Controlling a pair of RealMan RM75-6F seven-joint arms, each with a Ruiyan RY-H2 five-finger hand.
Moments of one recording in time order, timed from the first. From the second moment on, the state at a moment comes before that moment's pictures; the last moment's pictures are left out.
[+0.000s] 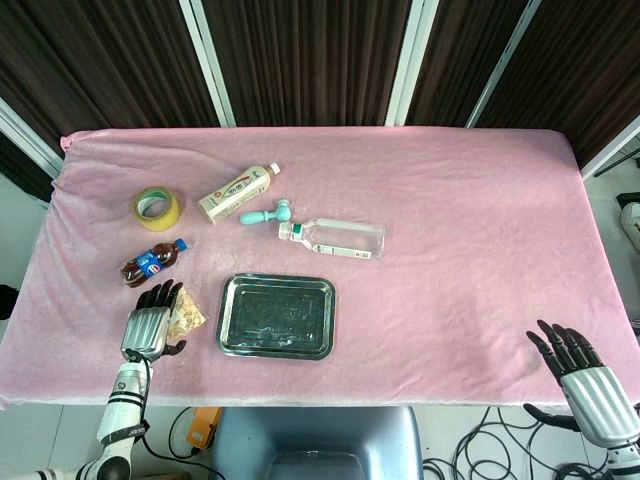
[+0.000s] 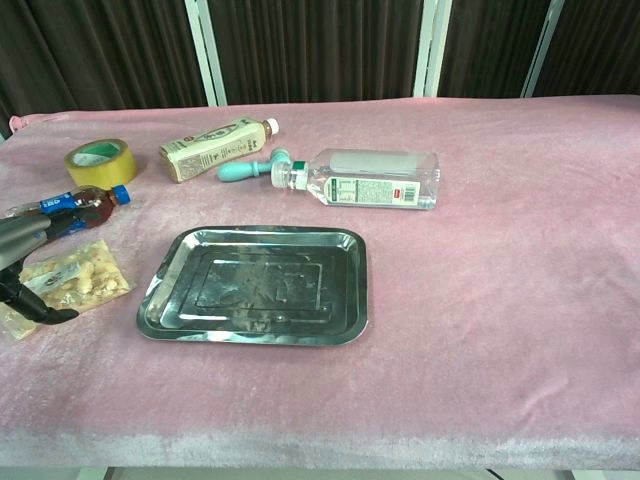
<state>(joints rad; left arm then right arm) -0.46 -1.53 -0.13 -1.62 0.91 1.20 0.58 0.00 -1.07 -0.11 -1.49 -1.78 1.57 0.02</state>
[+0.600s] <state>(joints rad) -0.48 -1.54 -0.13 -1.59 0.87 1.17 0.59 0.00 -1.07 -0.11 -1.49 -1.78 1.57 0.01</state>
